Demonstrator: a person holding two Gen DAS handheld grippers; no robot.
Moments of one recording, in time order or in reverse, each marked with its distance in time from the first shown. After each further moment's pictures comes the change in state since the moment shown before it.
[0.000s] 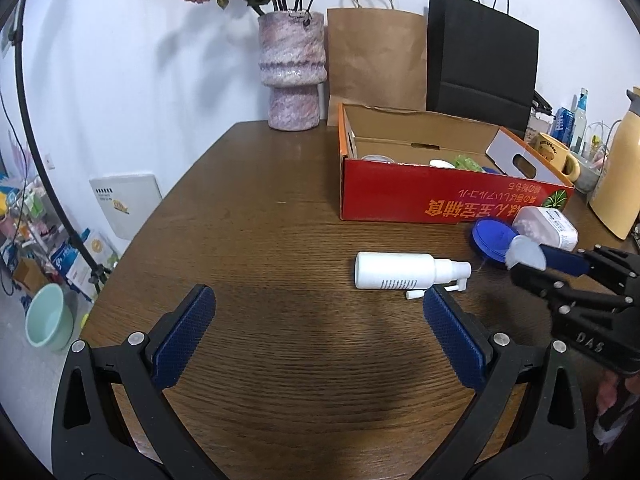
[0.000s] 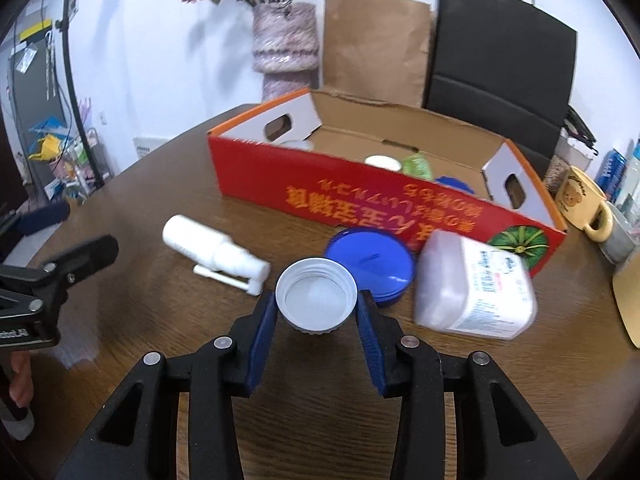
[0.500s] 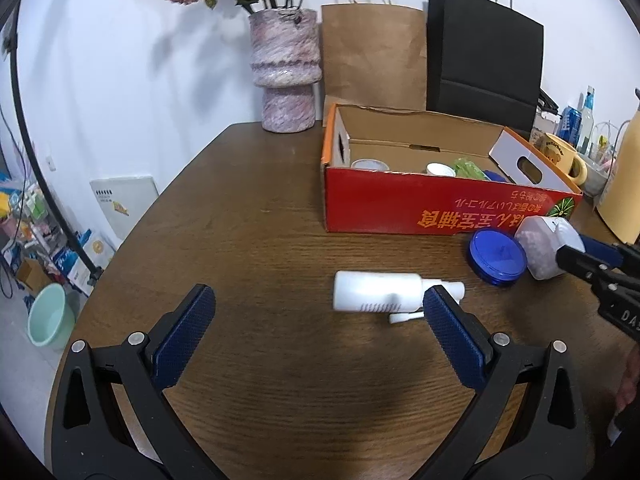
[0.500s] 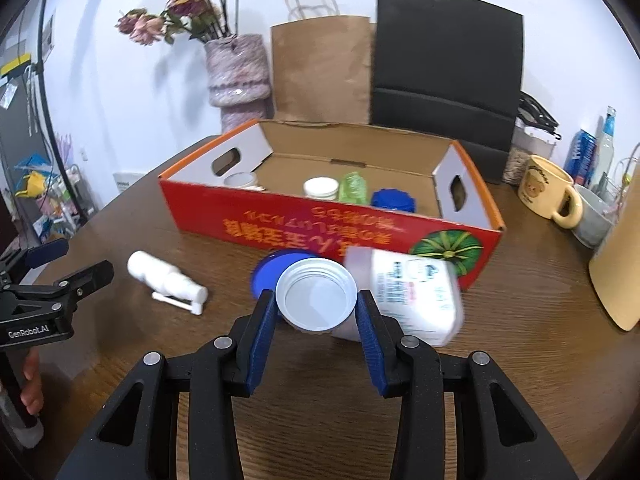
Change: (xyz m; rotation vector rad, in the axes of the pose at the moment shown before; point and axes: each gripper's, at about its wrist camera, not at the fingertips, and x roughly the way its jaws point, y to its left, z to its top) left arm 0.015 -0.025 0.011 0.012 -0.001 0.029; right arm -0.021 -0.052 0.001 0.092 -0.069 -0.041
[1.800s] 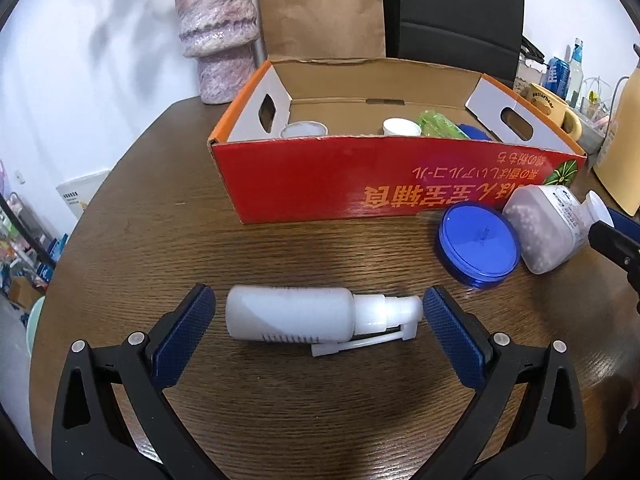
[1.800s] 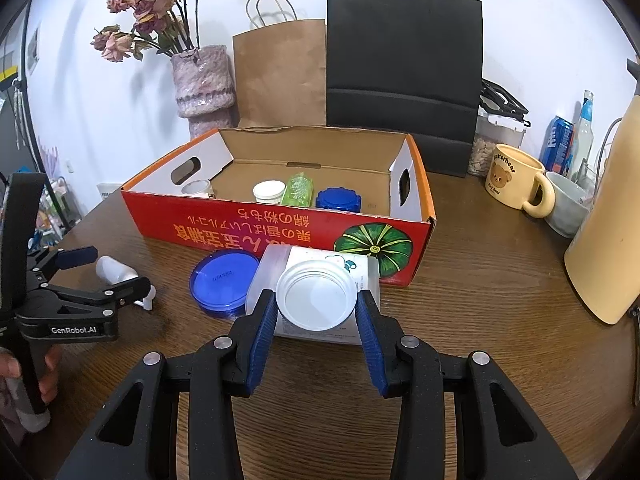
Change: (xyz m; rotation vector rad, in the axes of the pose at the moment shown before) left arm 0.057 -0.051 0.012 0.089 0.159 -0.068; right arm -0.005 -0.044 -0.006 0.033 -0.008 -0.034
